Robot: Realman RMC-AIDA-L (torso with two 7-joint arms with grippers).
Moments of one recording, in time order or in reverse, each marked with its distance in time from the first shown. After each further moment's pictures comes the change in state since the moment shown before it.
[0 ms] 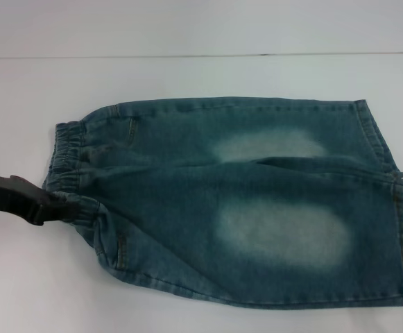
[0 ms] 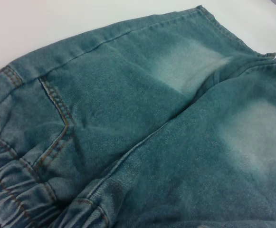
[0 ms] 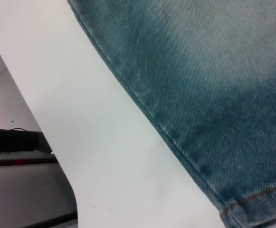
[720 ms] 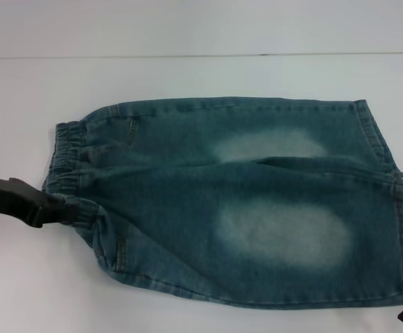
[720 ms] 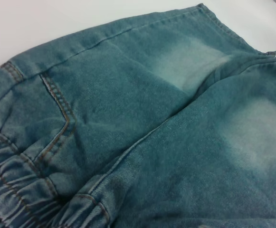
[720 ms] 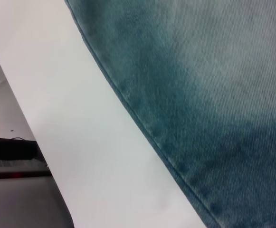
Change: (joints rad) left arm 0.005 0.000 0.000 -0.001 0.002 0.000 0.000; right arm 0.024 0.034 0.004 0.034 0.007 0.058 -0.011
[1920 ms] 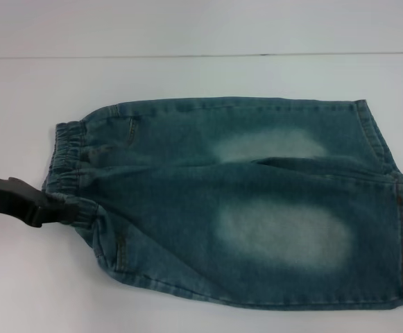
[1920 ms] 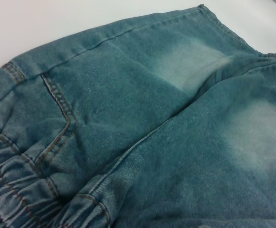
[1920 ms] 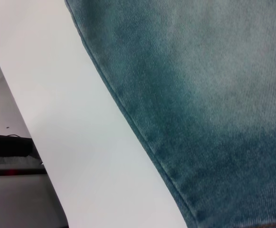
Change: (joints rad) left arm 0.000 0.002 0.000 -0.002 -0.003 0.000 0.000; right arm 0.016 -0.006 -0.008 0.002 0.004 0.003 -0.011
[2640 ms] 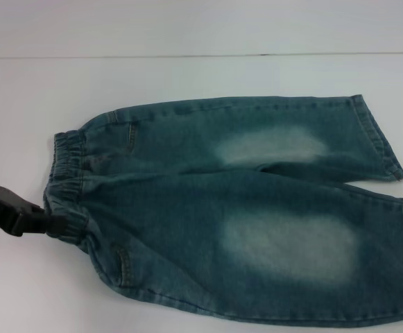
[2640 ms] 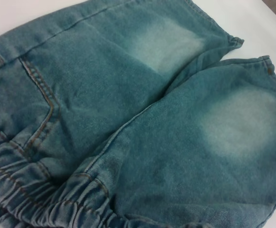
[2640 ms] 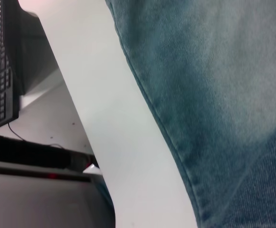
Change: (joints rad) left arm -0.017 0.053 -0.001 0.000 0.009 0.146 -0.051; right arm -0.040 -0.033 0.132 -0.001 0.007 -0.124 -0.148
